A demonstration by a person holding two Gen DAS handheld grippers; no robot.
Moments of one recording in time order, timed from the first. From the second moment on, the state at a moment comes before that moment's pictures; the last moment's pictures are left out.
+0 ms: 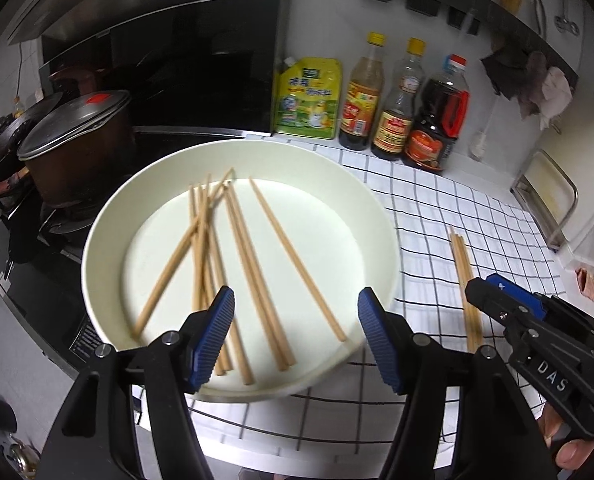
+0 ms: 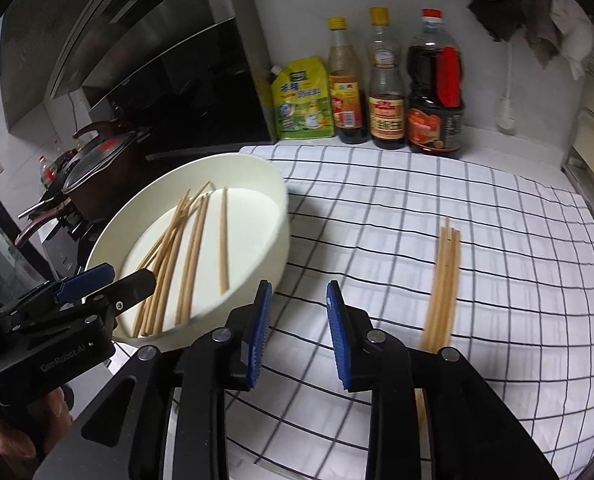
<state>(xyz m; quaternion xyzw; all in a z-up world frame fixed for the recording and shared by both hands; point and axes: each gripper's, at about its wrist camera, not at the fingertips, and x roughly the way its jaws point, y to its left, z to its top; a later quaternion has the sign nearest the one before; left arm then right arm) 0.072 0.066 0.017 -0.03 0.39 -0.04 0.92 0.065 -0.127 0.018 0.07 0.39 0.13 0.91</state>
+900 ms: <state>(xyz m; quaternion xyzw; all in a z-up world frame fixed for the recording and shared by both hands) 0.065 -0.020 -0.004 -0.01 0.39 -0.09 0.92 0.080 -0.232 -0.053 0.05 0.44 0.02 0.90</state>
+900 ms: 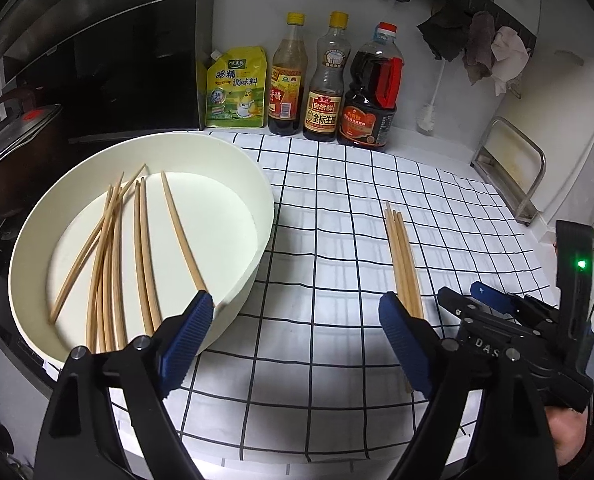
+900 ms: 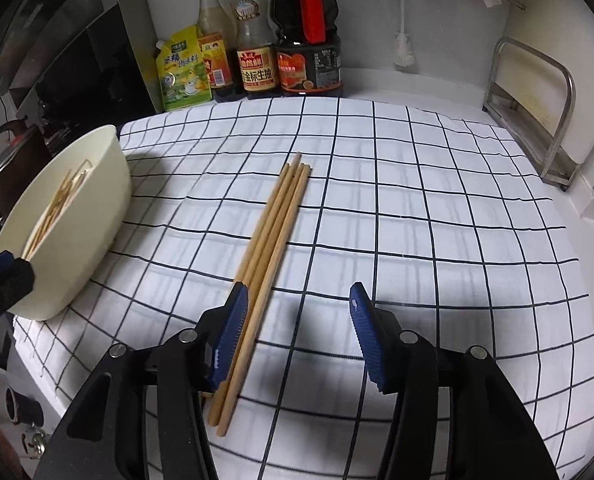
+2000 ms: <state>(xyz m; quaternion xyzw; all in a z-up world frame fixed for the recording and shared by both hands) 0.067 -0.049 -0.011 -0.01 0.39 -0.12 0.91 0.100 -0.229 -0.079 0.00 0.47 0.00 0.88</state>
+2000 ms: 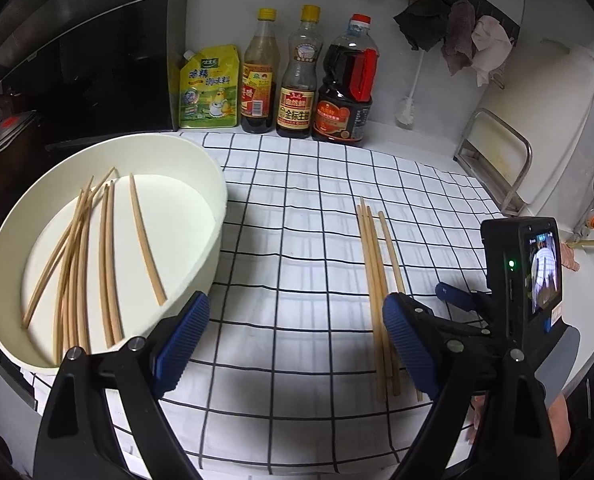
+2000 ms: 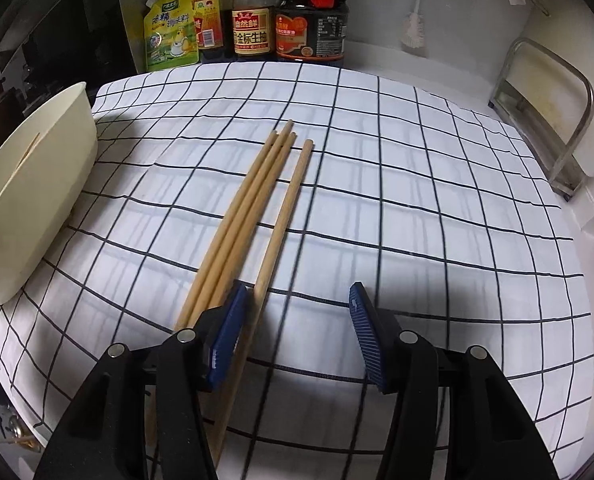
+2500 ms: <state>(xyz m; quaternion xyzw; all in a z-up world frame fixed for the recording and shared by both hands) 0.099 -0.102 -0.044 0.01 0.43 -0.13 0.89 0.089 -0.276 -0.080 0.06 0.46 0.00 0.89</state>
